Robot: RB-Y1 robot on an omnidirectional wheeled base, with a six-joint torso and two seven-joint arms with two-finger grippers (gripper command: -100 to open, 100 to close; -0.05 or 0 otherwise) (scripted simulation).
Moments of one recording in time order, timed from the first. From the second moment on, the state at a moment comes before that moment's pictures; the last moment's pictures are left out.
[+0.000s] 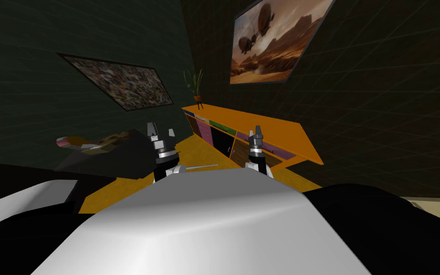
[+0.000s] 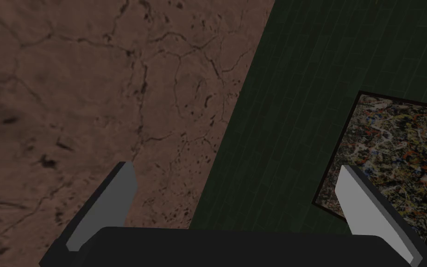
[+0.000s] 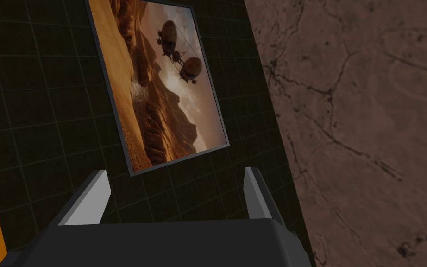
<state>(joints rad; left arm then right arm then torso) 0.47 -0.01 0.01 -2.31 0.10 -0.47 -0.15 0.49 0.01 -0.01 -2.20 0.06 -0.46 0.01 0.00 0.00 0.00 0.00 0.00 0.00</state>
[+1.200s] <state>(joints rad) 0.47 -0.01 0.01 -2.31 0.10 -0.47 -0.15 0.49 -0.03 -0.02 -2.20 0.07 -0.46 0.02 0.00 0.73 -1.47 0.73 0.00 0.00</state>
